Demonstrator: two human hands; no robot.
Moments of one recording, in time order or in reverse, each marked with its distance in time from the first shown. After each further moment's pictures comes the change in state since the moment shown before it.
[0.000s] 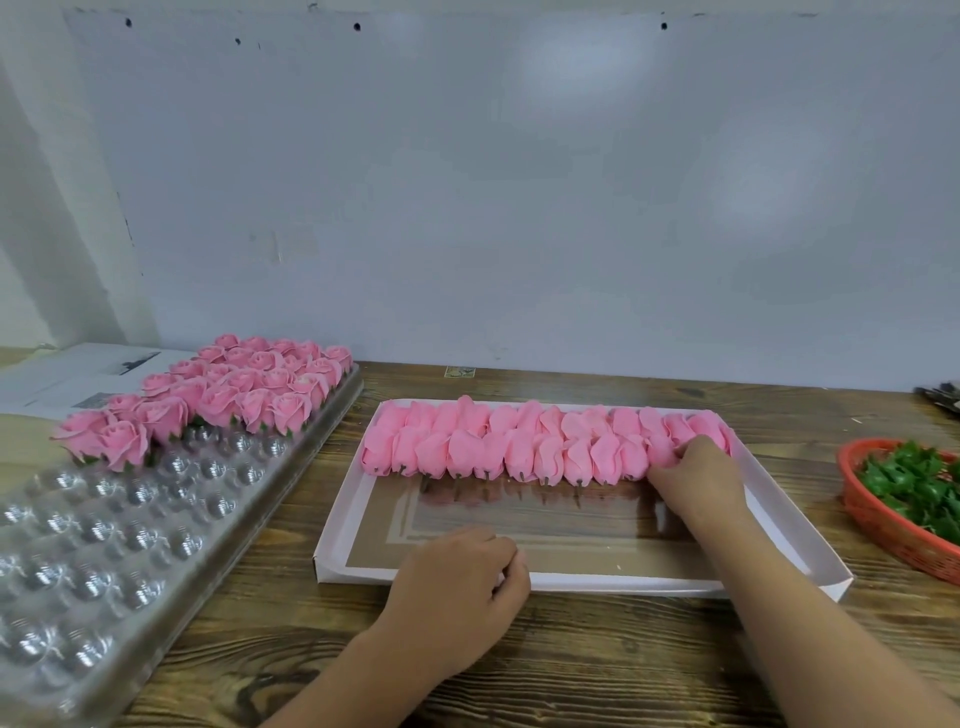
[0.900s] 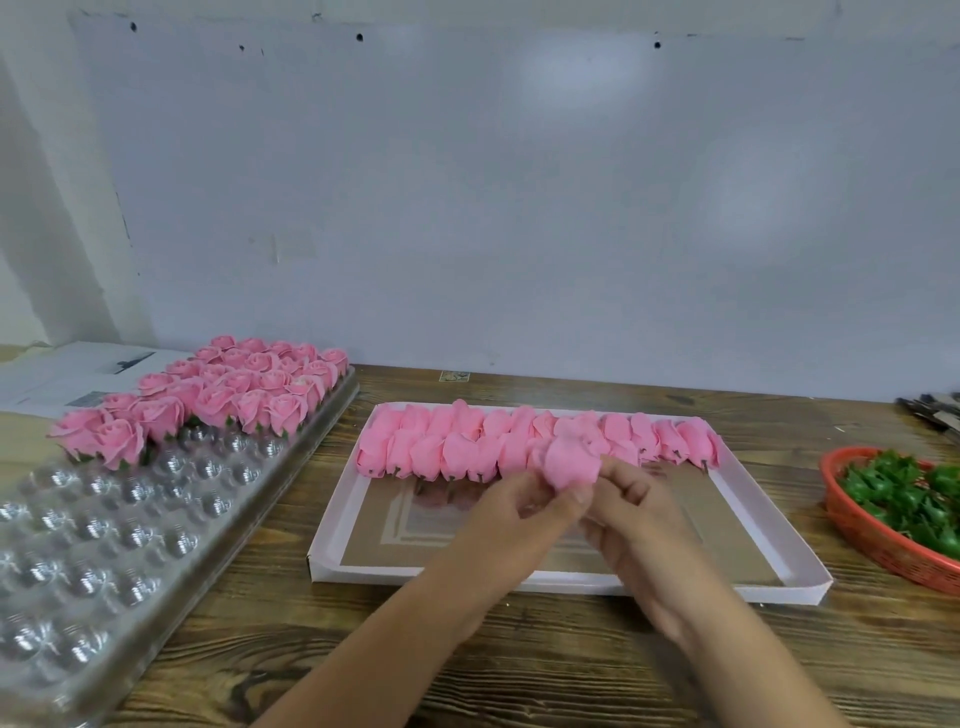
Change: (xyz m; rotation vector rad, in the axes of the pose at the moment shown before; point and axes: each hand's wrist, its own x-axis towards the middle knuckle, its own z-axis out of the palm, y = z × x) left_hand 0.043 0.046 -0.031 -1.123 -0.189 -0.410; right_hand -0.114 -0.037 -0.011 1.292 -0.575 -0.231
